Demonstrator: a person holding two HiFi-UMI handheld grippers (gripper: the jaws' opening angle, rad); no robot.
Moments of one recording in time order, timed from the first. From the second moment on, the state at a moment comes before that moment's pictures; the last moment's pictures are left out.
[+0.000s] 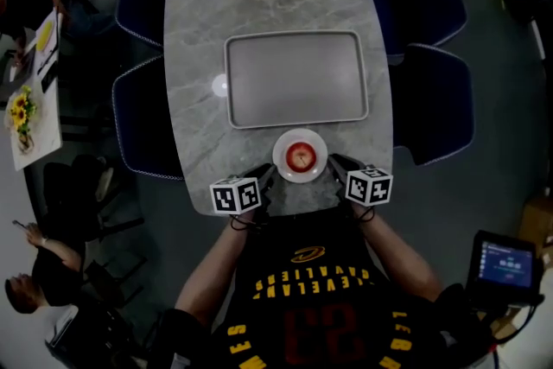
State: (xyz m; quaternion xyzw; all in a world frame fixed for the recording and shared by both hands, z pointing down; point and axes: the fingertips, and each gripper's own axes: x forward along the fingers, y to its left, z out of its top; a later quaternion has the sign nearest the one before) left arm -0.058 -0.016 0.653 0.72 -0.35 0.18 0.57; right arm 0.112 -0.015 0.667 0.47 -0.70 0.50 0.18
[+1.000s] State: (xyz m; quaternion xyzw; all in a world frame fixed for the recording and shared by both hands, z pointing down) left arm -0.039 -0.015 0.684 0.66 -0.33 0.17 0.65; right arm 0.104 -0.013 0.681 0.45 -0.66 0.58 0.14
